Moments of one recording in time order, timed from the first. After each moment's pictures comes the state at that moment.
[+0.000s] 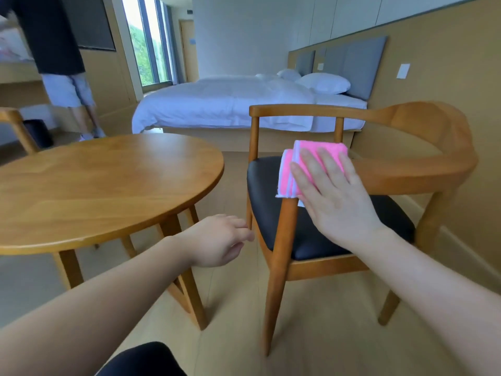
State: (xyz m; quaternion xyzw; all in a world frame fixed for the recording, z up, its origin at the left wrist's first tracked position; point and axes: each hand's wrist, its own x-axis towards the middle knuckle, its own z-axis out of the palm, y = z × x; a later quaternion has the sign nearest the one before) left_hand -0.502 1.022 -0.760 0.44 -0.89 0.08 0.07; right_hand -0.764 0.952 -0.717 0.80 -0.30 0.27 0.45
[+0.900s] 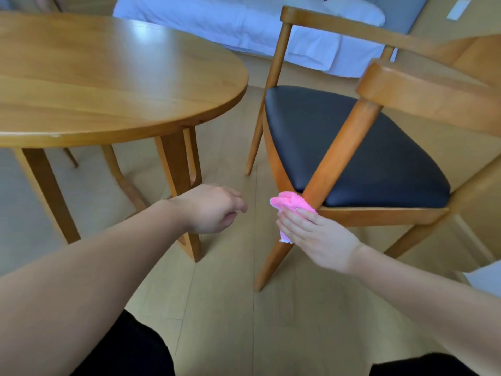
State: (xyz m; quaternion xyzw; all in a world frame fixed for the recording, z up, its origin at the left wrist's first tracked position) left_hand -0.454 1.021 -0.869 0.50 -0.86 -0.06 0.06; right_hand -0.738 0.972 -0.890 0.87 -0.10 -0.13 0.48
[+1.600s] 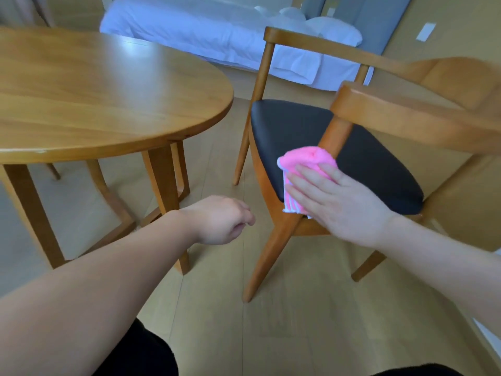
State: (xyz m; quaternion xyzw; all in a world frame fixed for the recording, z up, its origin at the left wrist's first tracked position) left_hand -0.489 1.016 -0.855 0.46 -0.88 -0.04 0.08; right_hand -0.757 0.954 -0.789 0.87 -0.11 -0.02 0.48
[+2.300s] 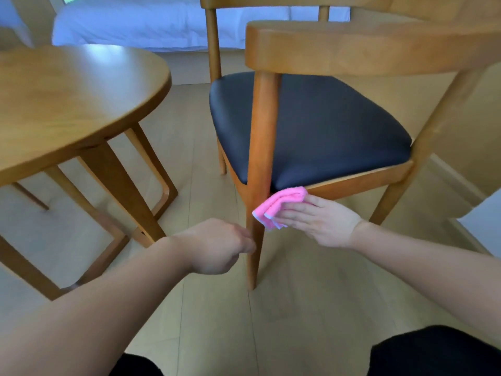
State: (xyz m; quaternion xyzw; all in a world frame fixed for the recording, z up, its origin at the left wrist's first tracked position) left_hand -0.559 1.021 -0.873 0.39 -0.91 -0.07 -0.09; right_hand -0.831 0.920 -0.932 0.91 -0.11 0.01 0.39
